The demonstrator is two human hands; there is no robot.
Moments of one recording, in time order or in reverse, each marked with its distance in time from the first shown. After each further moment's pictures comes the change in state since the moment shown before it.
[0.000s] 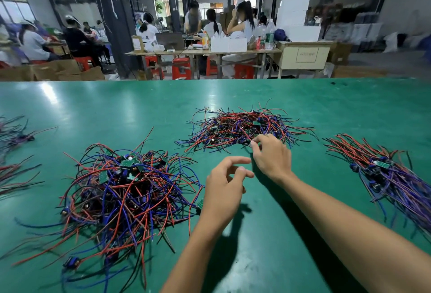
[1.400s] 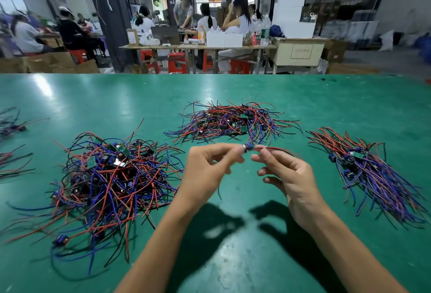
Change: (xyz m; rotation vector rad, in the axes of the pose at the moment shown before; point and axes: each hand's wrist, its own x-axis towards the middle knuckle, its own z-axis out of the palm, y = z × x) left_hand -0.014 0.029 -0.005 0.007 -0.116 0.260; right_hand -0.117 0.001 -0.118 1.304 -0.241 0.298
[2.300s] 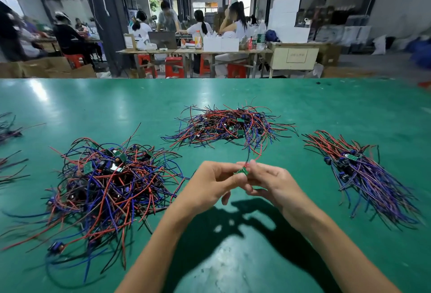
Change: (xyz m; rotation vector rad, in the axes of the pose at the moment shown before) left_hand -0.002 -0.011 -0.001 -0.026 -0.385 -0.177; right_hand 0.008 0.010 -0.001 -0.146 -0.224 0.171
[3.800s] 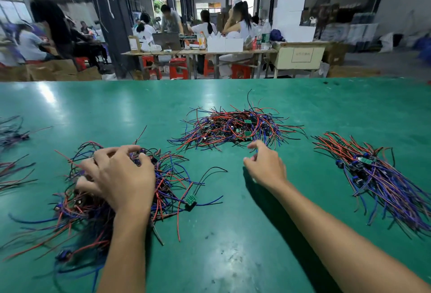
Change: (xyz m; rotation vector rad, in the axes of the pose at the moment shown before) left_hand -0.032 0.004 -0.095 0.984 1.290 -0.418; right_hand 0.108 0.025 0.004 -0.985 0.425 -0.089
